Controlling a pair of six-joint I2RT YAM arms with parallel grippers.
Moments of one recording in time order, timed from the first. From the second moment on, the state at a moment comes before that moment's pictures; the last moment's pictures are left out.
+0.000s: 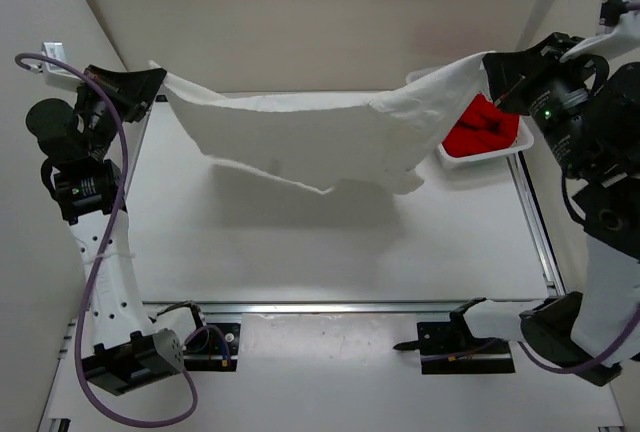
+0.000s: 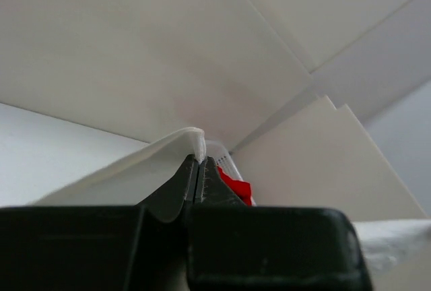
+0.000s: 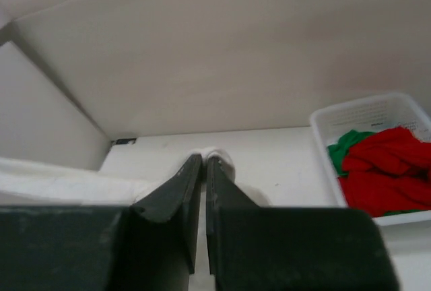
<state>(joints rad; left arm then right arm) 0.34 1.08 1.38 -0.08 0.62 -0.93 0.54 1.30 2.35 -0.99 0.34 0.33</state>
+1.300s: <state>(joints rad) 0.33 1.22 1.30 0.23 0.30 -0.94 0.12 1.17 1.48 -0.10 -0.13 0.22</state>
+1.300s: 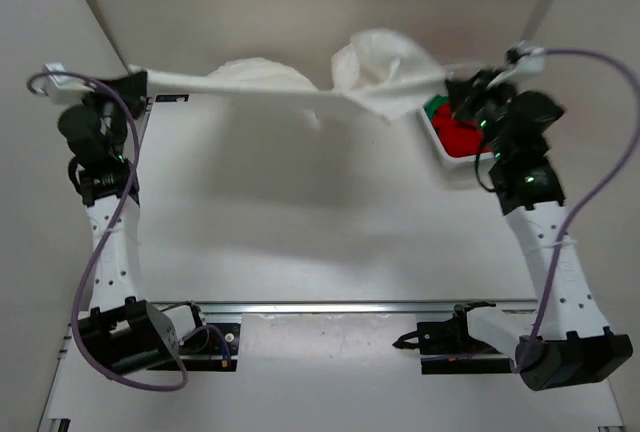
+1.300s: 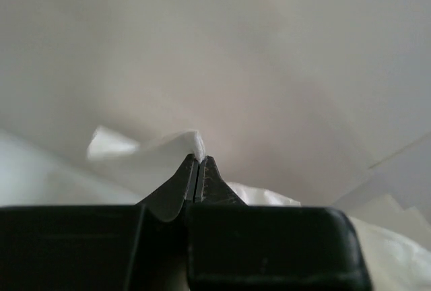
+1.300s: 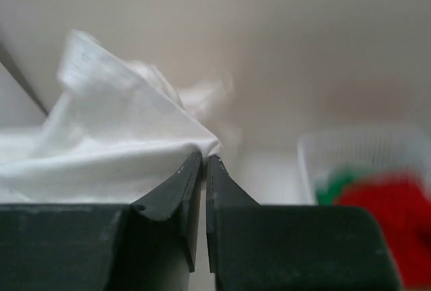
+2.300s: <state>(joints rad) 0.29 0.69 0.44 -0.28 0.15 -0.63 0.38 0.44 0.45 -0.66 -0.04 0.71</state>
